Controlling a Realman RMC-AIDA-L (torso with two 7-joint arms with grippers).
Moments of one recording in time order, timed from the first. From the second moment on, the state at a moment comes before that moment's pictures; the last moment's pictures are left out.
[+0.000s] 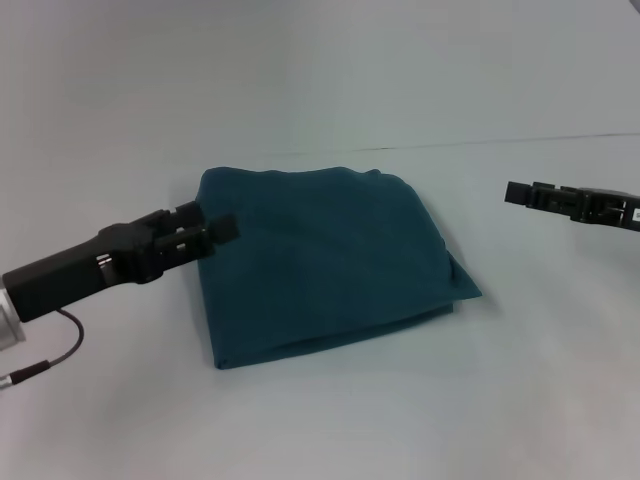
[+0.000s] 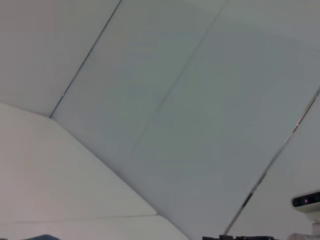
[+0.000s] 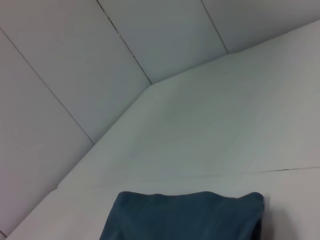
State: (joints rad) left arm -0.49 -2.16 0.61 0.77 1.80 1.58 -1.73; right arm 0.55 1.95 -0.53 -0.59 -1.96 -1.35 1.82
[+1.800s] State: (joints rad) left arm -0.49 -2.16 0.63 0.75 1.88 1.60 -1.66; right arm 0.54 1.98 -0.59 -0.60 -1.96 -1.41 1.69
